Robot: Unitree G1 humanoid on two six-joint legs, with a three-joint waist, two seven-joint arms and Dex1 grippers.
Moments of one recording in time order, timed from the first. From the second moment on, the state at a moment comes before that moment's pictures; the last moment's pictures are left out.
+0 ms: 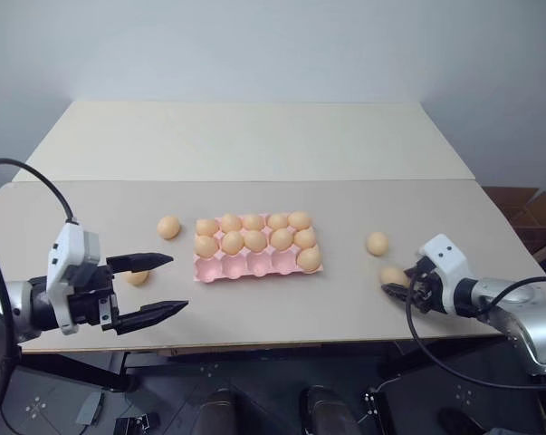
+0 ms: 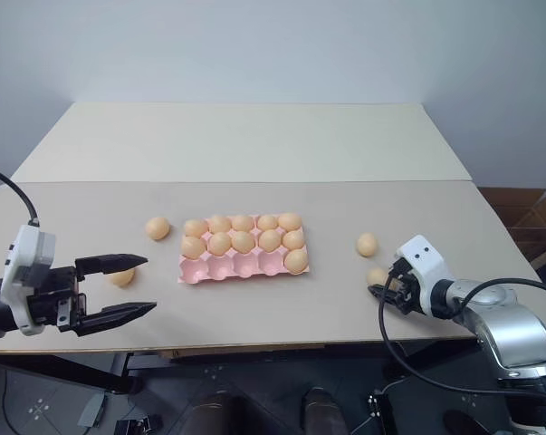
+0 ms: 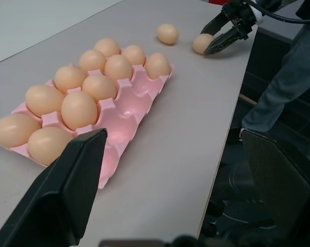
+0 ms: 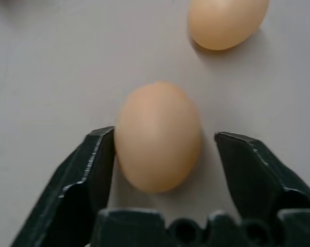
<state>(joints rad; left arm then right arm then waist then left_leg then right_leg) 0.14 0.96 0.53 -0.53 -0.82 0.65 -1.11 -0.15 -0.85 -0.08 -0.24 0.37 0.85 0.68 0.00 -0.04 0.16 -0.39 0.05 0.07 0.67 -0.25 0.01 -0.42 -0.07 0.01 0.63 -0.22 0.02</state>
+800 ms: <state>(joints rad) 0.25 0.91 0.61 -0.58 -0.81 0.65 -1.03 -0.55 -0.49 0.32 -0.32 0.30 0.92 0.57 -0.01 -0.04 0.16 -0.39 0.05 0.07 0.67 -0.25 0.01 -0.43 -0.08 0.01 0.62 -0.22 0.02</state>
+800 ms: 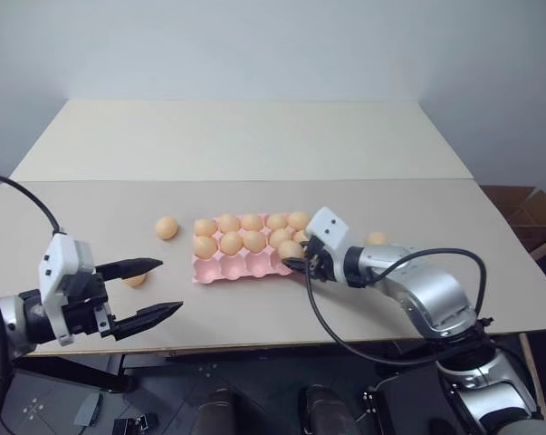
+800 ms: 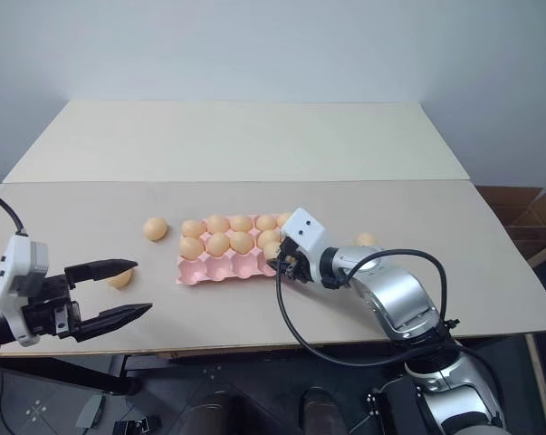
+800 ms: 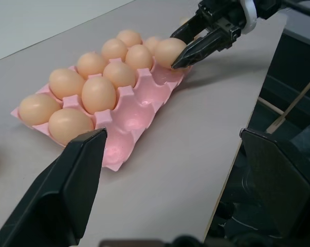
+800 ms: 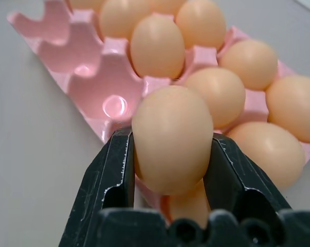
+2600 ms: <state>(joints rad) 0.25 0.88 0.67 -0.45 -0.75 0.55 -1.12 -0.50 -0.56 0.04 0.07 0.14 0.77 0.47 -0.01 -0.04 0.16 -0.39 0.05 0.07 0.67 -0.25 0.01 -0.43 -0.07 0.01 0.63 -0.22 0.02</state>
